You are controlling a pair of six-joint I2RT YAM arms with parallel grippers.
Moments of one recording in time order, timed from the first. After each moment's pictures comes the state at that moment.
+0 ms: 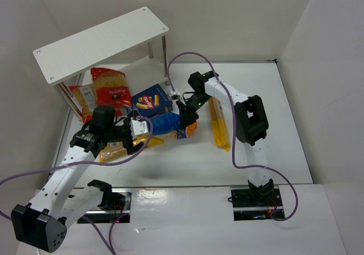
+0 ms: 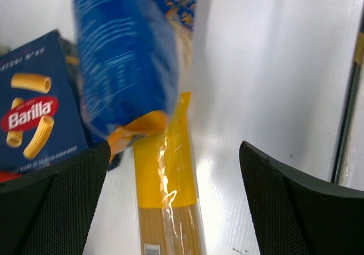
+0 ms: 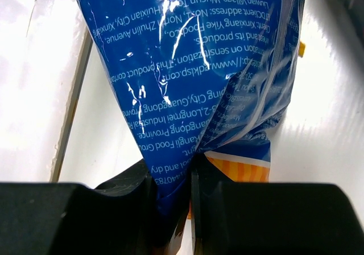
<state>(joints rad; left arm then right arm) -0.26 0.90 0.78 -0.63 0.68 0.83 0.50 2.17 1.83 -1.26 -1.02 -1.16</state>
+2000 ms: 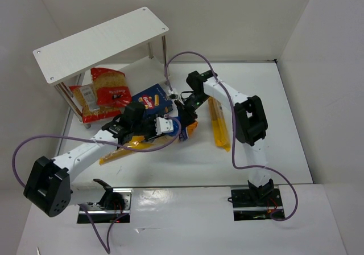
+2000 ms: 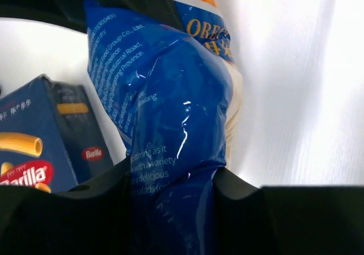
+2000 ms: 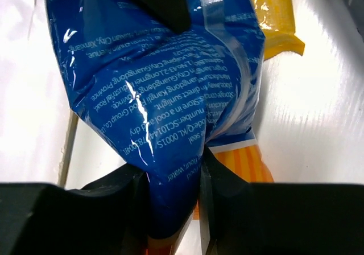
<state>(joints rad) -0.51 1.24 0.78 -0.25 0.49 0.78 0.52 2.17 1.86 -1.26 -0.99 -1.10</state>
